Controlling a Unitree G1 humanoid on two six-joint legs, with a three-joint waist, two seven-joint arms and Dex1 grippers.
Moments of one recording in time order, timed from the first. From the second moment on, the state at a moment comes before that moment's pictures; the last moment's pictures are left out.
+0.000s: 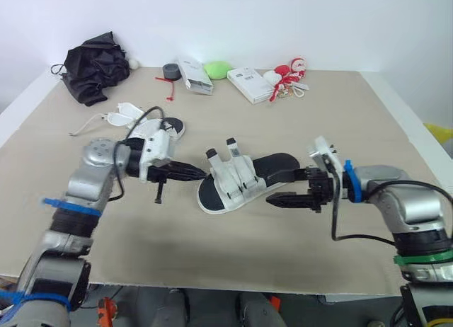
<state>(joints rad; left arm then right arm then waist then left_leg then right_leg) -0.63 0.64 -0.05 0.13 -0.40 0.20 -1.42 -0.56 -0.72 0.04 0.00 0.47 0.78 1.28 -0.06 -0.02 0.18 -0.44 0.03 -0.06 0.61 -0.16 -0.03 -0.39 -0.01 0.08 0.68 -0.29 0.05</state>
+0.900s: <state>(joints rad) -0.36 0.67 0.13 -0.17 -0.63 0.46 -1.12 -0.48 -0.64 0.12 -0.01 0.48 0.74 1.25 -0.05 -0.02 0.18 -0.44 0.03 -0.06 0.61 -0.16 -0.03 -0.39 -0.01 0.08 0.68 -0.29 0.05</state>
